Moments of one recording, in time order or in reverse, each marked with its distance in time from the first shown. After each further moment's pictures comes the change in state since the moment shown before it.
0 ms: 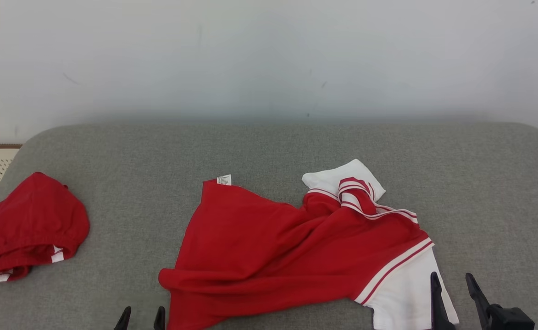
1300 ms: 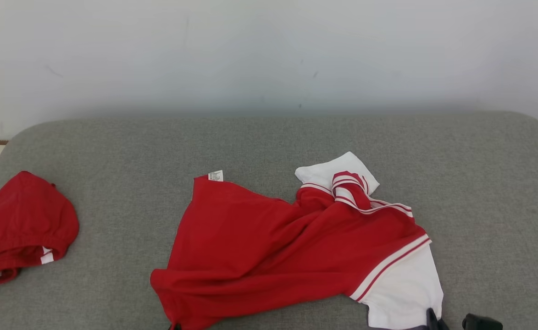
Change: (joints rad) left arm -0.142 -0.001 -0.134 0.342 -0.095 -0.054 0.000; right arm -0.228 -0.002 -0.044 0.589 0.076 0.000 -0.027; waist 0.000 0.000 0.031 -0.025
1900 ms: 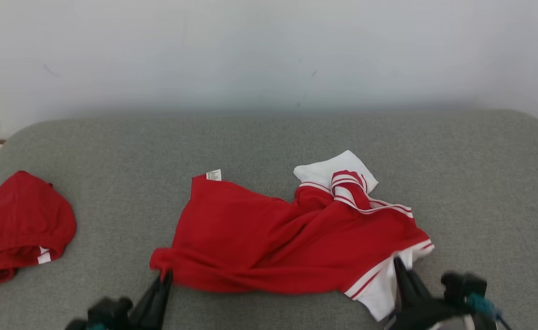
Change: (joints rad) left arm -0.028 0.052 -0.008 -0.165 0.050 0.002 0.000; right arm 0.090 -0.006 0.208 -0.357 0.171 0.000 0.087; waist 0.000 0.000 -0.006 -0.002
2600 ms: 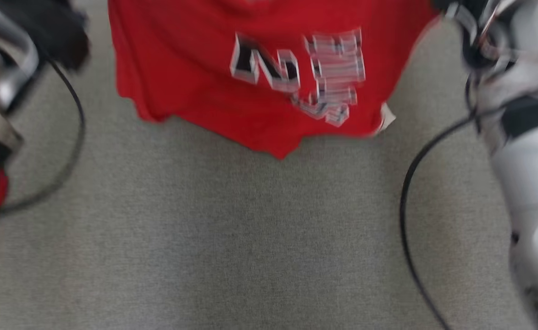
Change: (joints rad) left arm -1.112 0.329 -0.387 0.065 -0.193 -0.008 0.219; right arm -1.125 -0.136 0.135 0.235 0.201 0.000 0.067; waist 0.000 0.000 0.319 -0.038
